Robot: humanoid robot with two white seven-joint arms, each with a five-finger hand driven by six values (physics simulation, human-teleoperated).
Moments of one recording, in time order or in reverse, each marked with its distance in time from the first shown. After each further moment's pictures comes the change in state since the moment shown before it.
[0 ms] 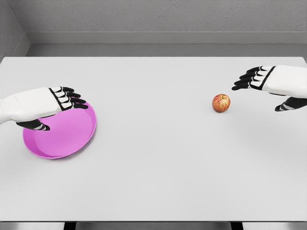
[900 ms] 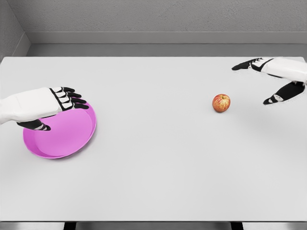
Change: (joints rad) left arm -0.002 -0.004 -0.001 -0.002 0.000 0.000 -0.003; right arm -0.101 0.135 0.139 0.266 -0.218 0.101 0.000
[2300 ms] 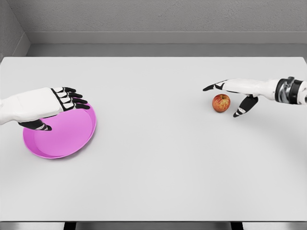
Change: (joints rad) left arm -0.005 -0.007 -0.003 0.000 -0.003 0.000 -0.003; right arm -0.138 0.246 0.237 0.247 0.181 0.072 0.000
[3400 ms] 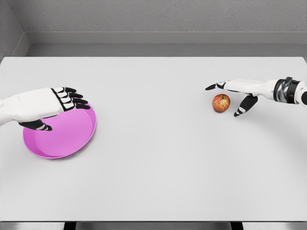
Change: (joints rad) left arm 0.000 -0.002 0.000 0.000 0.000 0.000 -0.001; right arm -0.021 0.060 0.000 0.142 0.019 -0.030 0.000
